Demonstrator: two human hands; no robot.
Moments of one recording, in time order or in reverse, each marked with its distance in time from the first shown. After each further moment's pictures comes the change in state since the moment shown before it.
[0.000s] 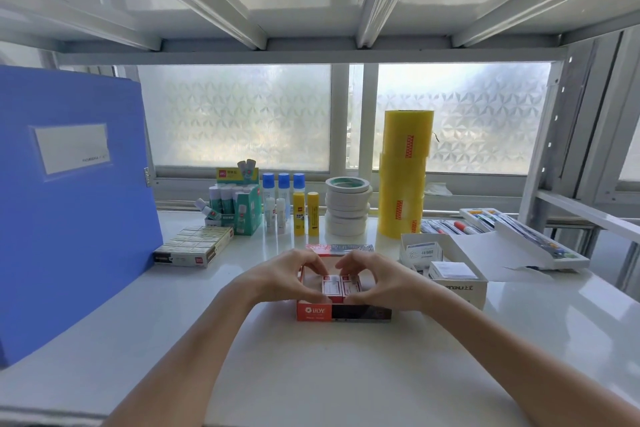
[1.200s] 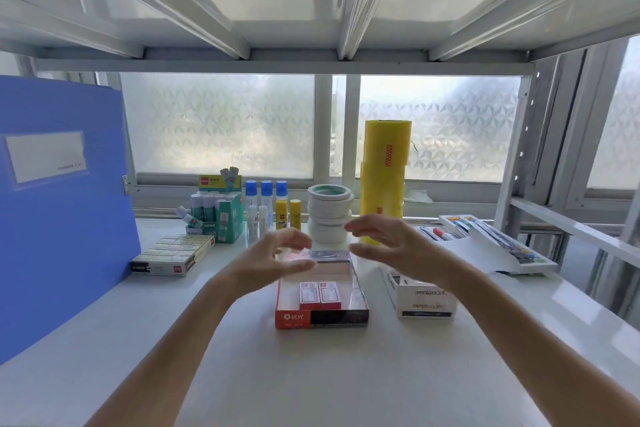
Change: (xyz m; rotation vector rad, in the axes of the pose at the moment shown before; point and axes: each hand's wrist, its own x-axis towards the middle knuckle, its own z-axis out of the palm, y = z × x) left_hand -0.008 0.029 -0.017 -0.155 0.211 0.114; right_hand -0.028 -0.013 -0.064 0.156 0.158 -0.061
